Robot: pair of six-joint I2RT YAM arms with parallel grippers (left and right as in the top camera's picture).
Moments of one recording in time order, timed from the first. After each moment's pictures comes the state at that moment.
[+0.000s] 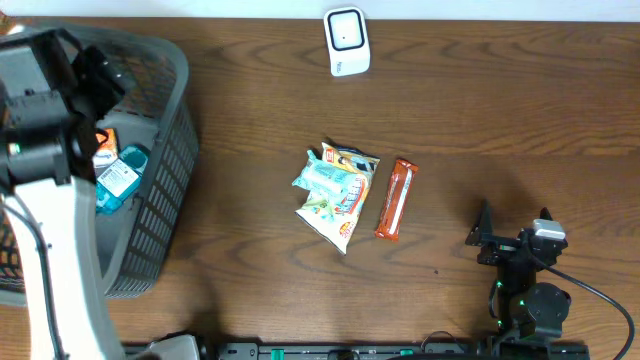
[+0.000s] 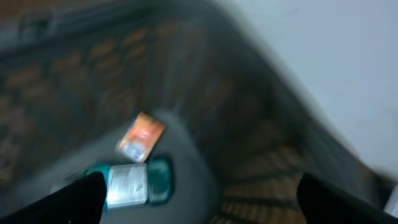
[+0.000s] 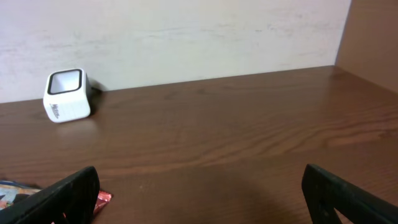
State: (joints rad) left arm 0.24 1.40 1.57 -0.89 -0.20 -0.52; right arm -0.11 0.01 0.01 -0.07 0.02 0.09
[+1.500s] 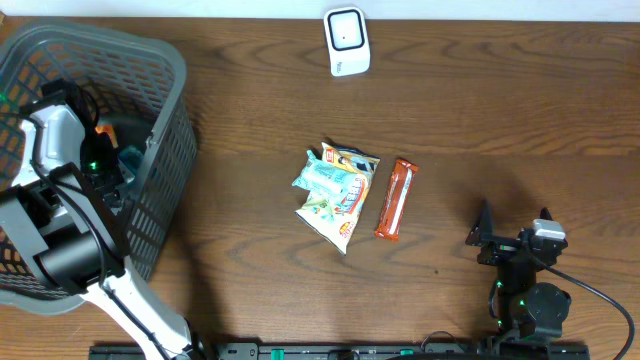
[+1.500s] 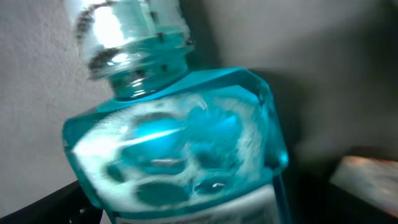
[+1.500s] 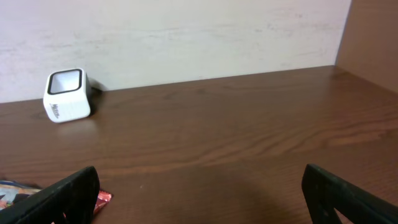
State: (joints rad) left arm 0.46 2.09 1.57 -1.07 -0.14 -1.59; right arm -0.11 0.01 0.01 -0.07 0.02 0.09
